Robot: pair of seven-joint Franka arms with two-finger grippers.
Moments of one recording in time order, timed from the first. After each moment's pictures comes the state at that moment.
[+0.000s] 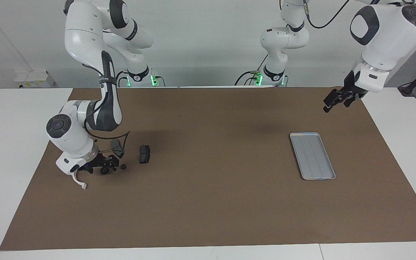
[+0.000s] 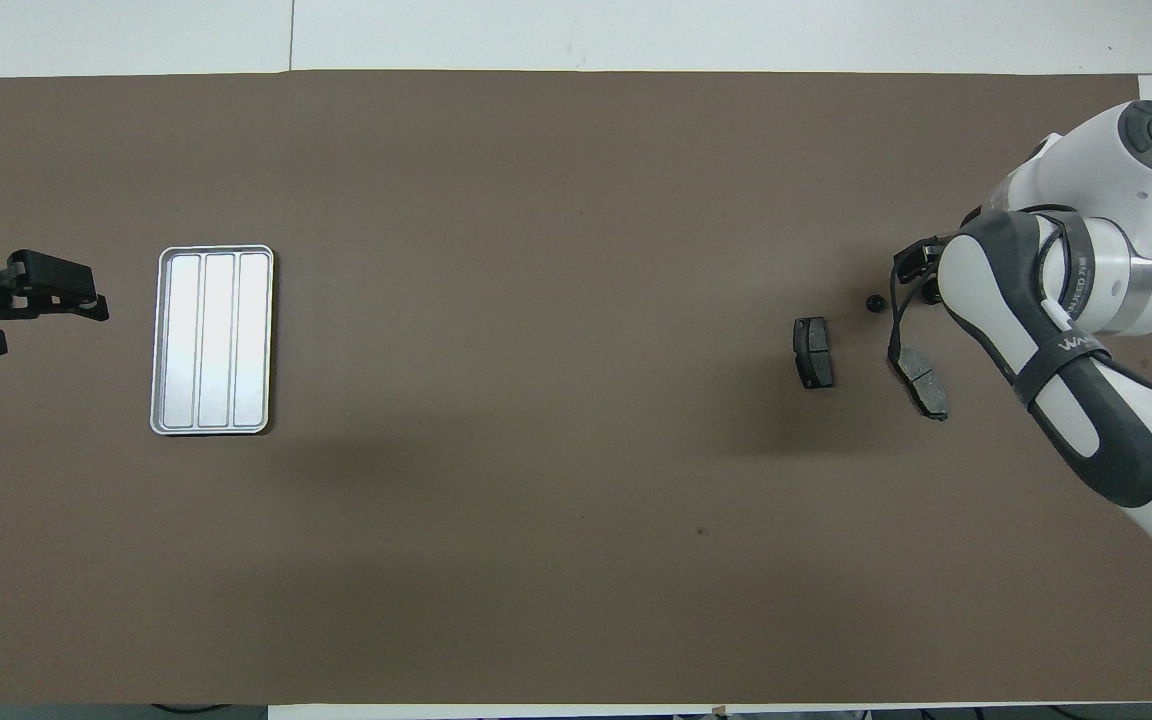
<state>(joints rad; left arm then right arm) -0.02 -0.02 0.03 -1.72 -0.06 1.67 -0.22 -0.04 0.48 -0.04 -1.71 0.01 2.13 -0.16</state>
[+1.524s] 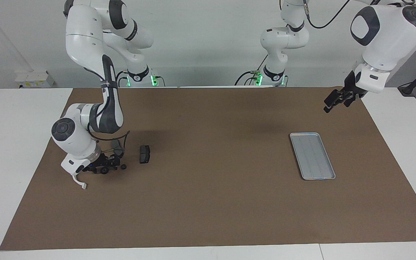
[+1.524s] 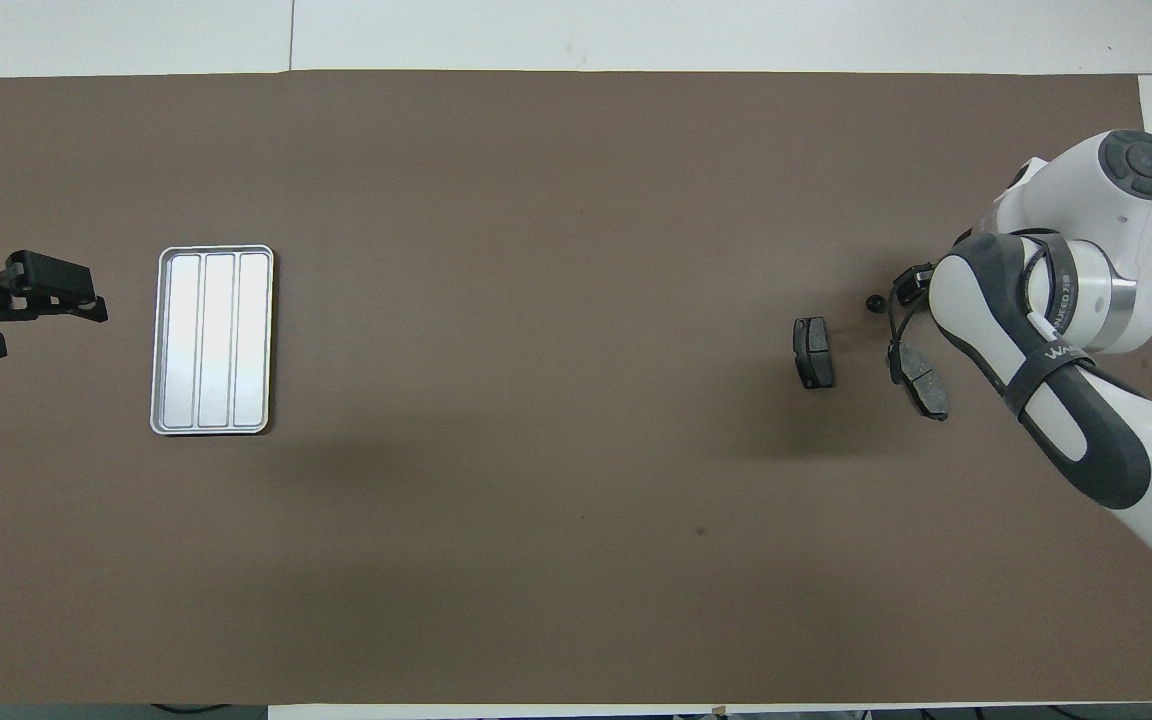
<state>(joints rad) -0.02 -0.02 0.03 -1.72 -0.06 1.67 -0.23 -0.05 0.48 -0.04 -1.77 0.01 2.17 -0.24</state>
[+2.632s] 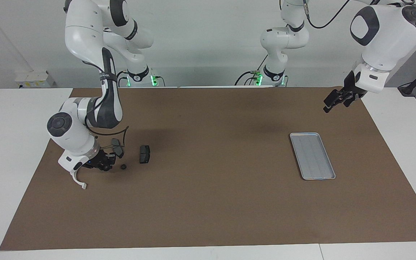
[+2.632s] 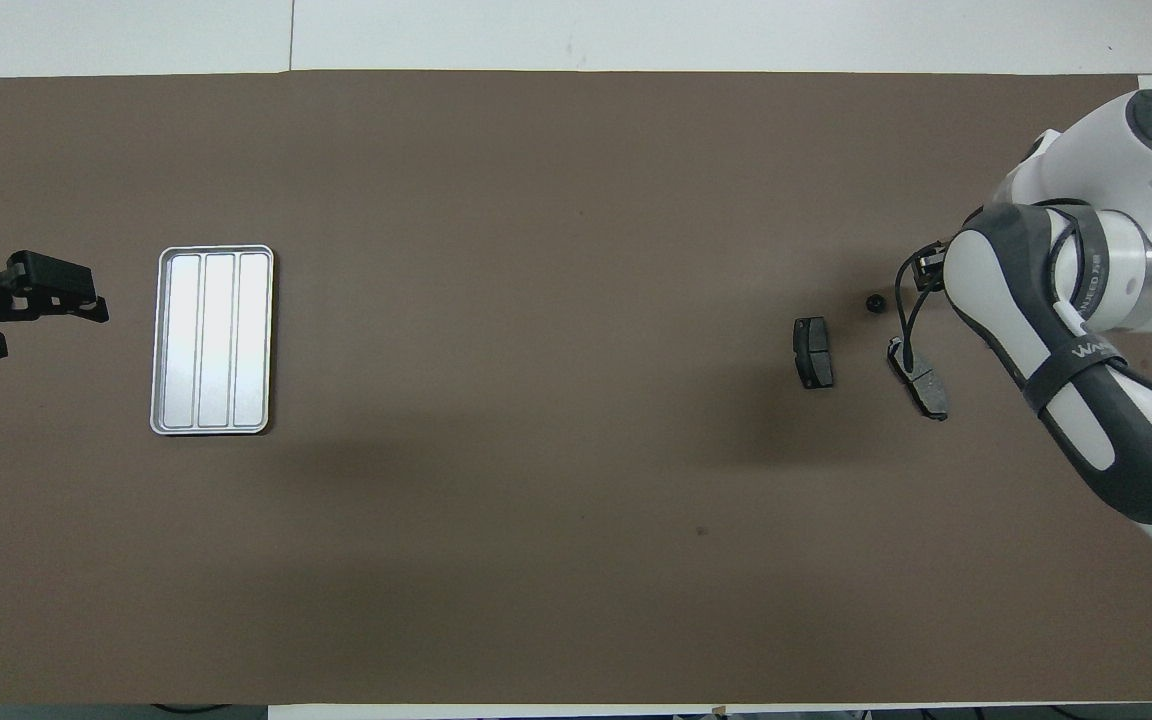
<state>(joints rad) -0.02 -0.02 0.03 -1.72 -0.06 1.67 -0.23 -0.03 0.41 -0.01 -1.66 0.01 2.00 -0.21</state>
